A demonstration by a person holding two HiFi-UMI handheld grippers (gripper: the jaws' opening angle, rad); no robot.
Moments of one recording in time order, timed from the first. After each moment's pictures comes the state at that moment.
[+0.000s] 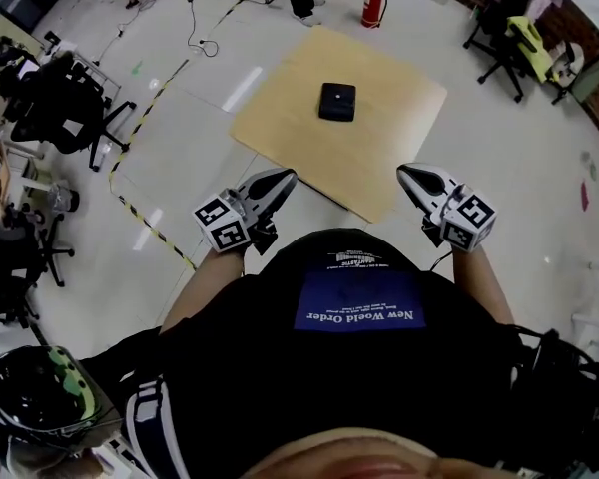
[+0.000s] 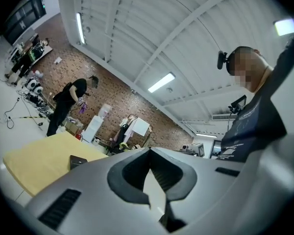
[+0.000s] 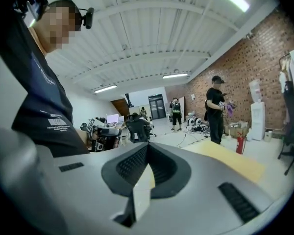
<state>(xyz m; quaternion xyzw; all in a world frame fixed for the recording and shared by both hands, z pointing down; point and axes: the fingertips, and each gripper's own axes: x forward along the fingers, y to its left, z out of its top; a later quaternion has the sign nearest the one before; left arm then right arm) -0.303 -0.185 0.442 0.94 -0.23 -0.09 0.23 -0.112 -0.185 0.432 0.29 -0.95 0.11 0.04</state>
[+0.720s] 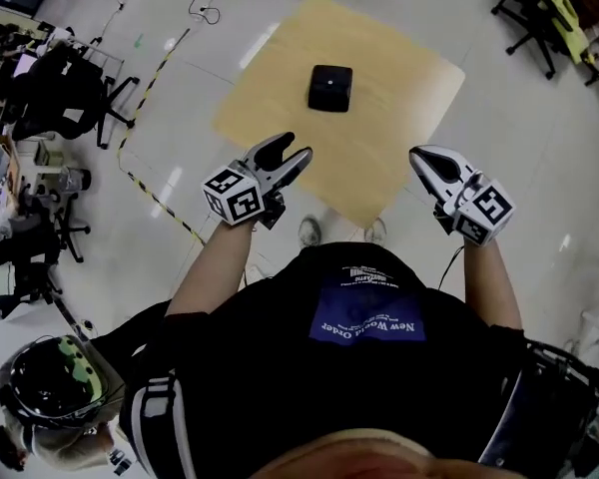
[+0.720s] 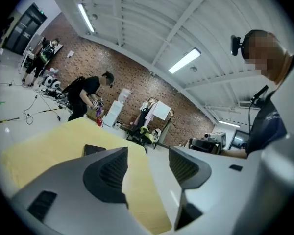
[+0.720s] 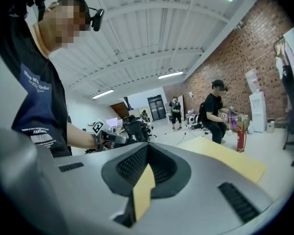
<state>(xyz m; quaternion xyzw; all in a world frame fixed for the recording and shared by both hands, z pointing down) -0.212 -0.319 0.520 0.91 -0.31 0.02 0.27 -0.019 -0.292 0.475 0.27 -0.95 0.14 0.02</state>
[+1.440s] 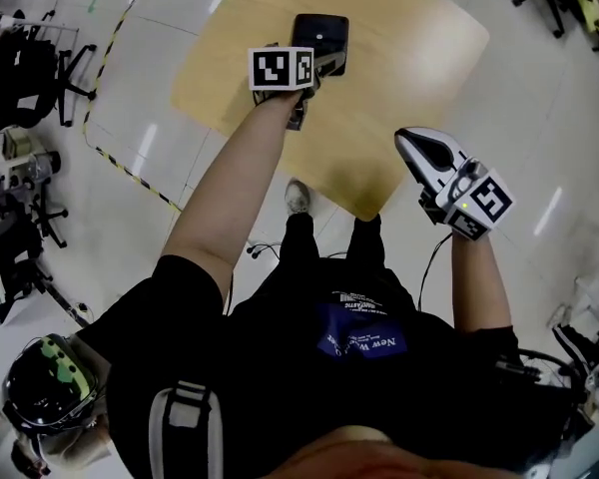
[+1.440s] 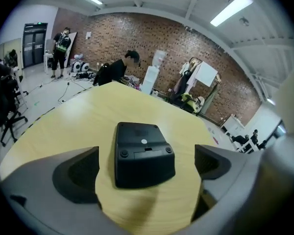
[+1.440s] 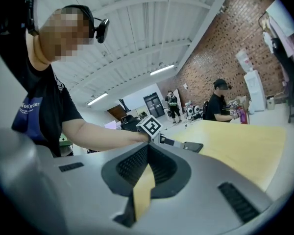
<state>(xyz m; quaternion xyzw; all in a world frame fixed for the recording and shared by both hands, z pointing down) -0.164 -0.519 0.730 0.77 -0.45 0.27 0.35 -0.039 -0.335 0.572 0.27 -0.94 0.22 -0.02</state>
